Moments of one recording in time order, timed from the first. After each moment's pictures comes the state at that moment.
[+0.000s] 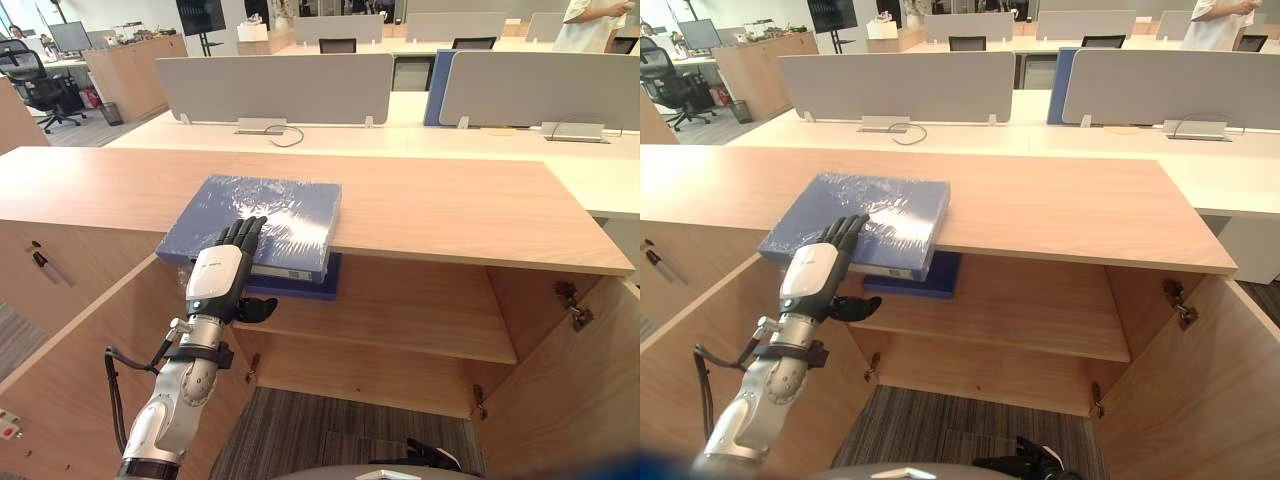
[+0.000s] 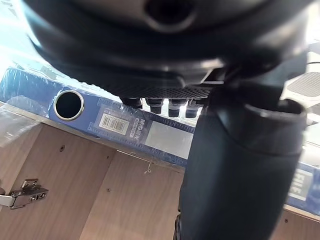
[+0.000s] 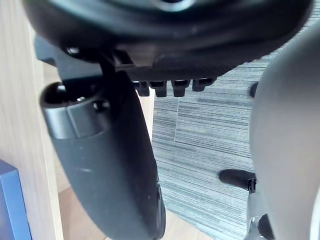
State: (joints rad) left arm 0.09 0.36 0.00 -0.03 0.83 -0.19 0.20; right arm 0.06 -0.12 0.06 1.19 0.12 -0.04 0.20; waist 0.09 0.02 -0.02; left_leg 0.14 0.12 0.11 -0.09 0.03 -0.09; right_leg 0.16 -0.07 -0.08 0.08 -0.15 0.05
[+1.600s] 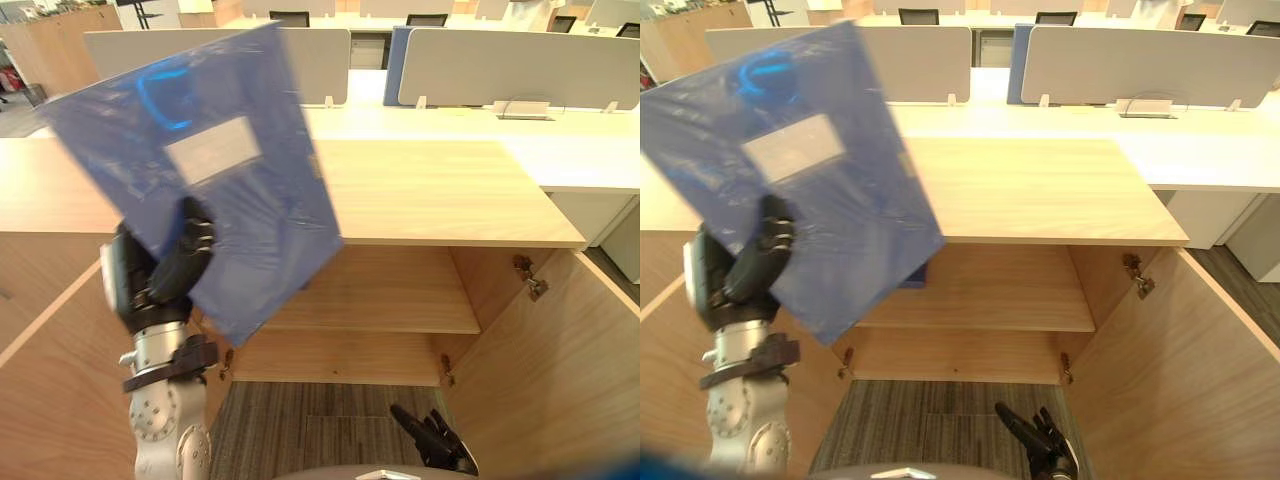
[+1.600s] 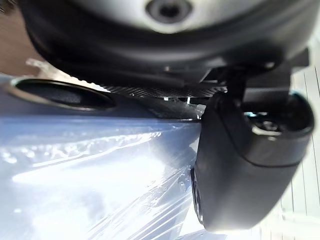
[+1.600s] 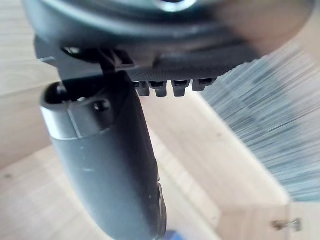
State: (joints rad) left arm 0.32 0.01 0.18 -0.50 -0.47 -0.26 0.09; right arm 0.44 0.05 -0.10 0.46 0.59 -0.09 0.14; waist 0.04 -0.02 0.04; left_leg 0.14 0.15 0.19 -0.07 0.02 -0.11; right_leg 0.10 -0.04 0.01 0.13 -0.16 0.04
